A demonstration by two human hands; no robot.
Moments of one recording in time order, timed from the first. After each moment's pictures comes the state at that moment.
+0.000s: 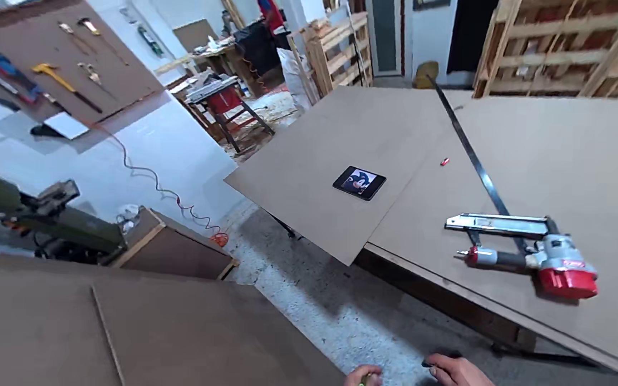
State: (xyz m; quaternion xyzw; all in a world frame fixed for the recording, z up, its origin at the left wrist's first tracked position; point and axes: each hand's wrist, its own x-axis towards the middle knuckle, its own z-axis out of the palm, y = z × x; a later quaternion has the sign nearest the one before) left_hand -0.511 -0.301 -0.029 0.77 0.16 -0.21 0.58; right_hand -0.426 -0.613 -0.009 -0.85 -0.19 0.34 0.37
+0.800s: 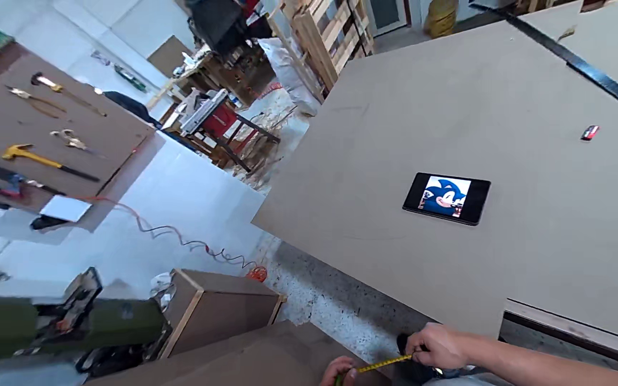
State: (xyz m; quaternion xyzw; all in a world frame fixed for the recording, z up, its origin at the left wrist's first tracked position) left_hand -0.219 0.140 0.037 0.84 0.07 0.00 0.54; right_hand -0.067 -0.169 -0.008 -0.72 -0.41 0.38 0.40
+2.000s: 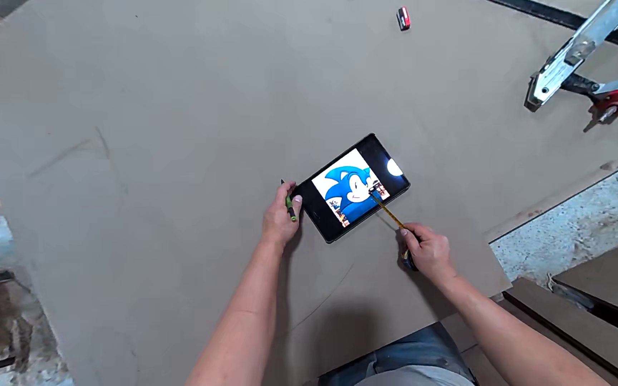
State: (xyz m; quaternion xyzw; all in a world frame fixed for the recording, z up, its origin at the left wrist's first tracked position) left_hand 0.436 -0.045 -0.073 0.86 -0.37 -0.27 0.24; right_hand 0.091 -0.166 -0.090 -0.79 0.44 -0.16 0.39
